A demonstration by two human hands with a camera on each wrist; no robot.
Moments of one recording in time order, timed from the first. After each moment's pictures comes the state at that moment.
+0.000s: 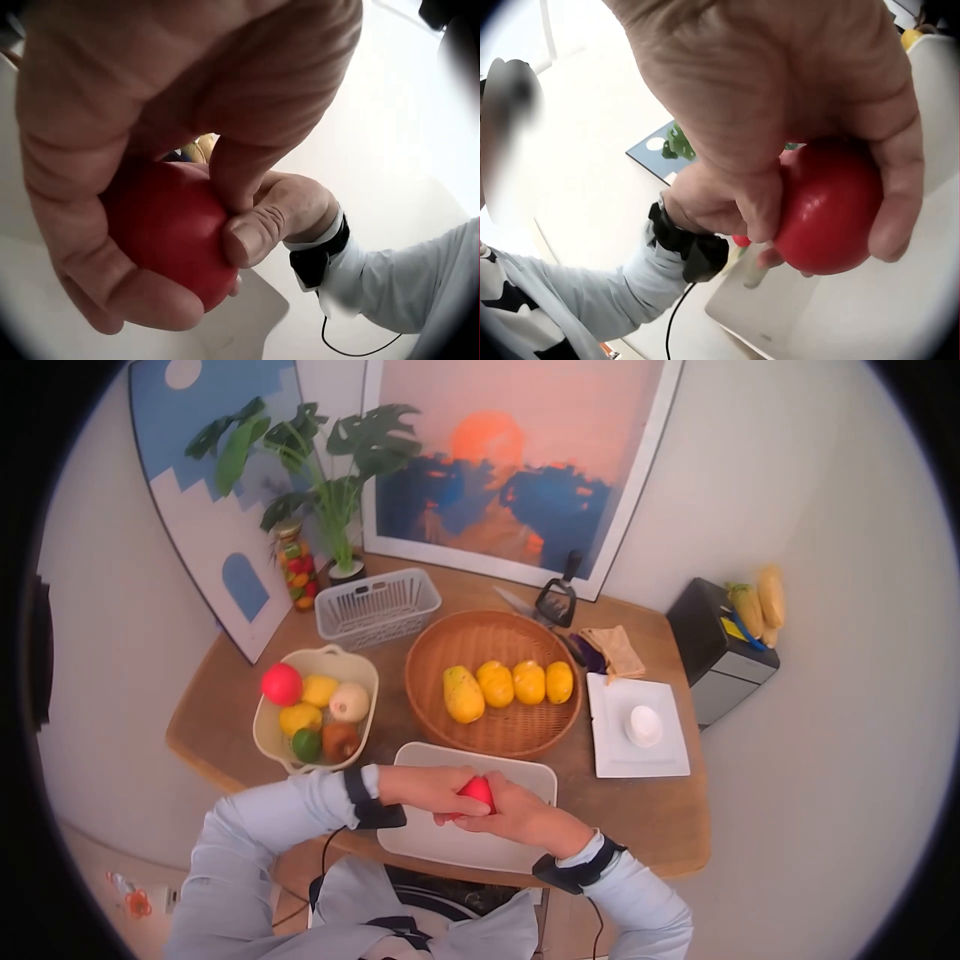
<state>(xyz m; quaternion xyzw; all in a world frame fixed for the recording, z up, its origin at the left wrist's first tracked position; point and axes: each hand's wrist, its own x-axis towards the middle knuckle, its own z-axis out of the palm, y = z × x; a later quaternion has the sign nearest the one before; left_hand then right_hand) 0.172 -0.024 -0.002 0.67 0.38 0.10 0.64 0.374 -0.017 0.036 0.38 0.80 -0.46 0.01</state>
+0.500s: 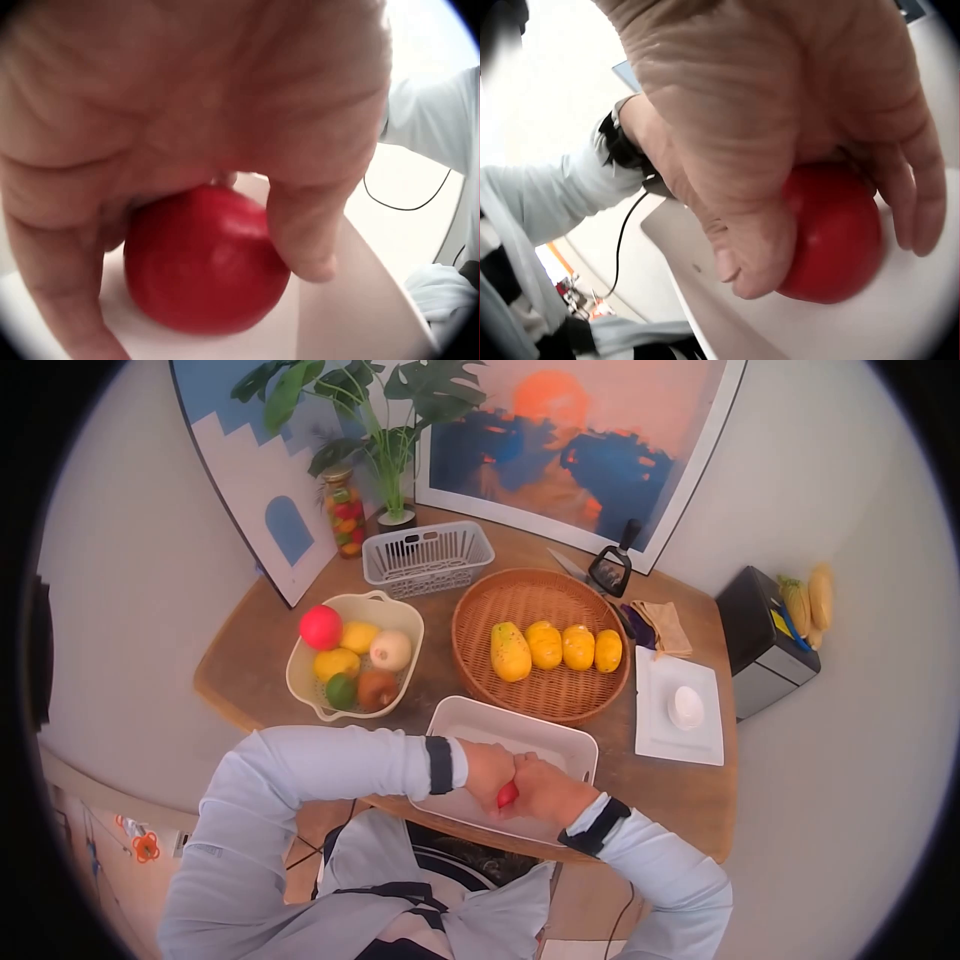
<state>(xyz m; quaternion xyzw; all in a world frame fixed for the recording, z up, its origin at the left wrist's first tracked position) 0.203 -0.039 -0.008 0.84 0.41 -0.08 0.35 0.371 -0.016 -0.018 0.31 0.90 -0.30 0.11</state>
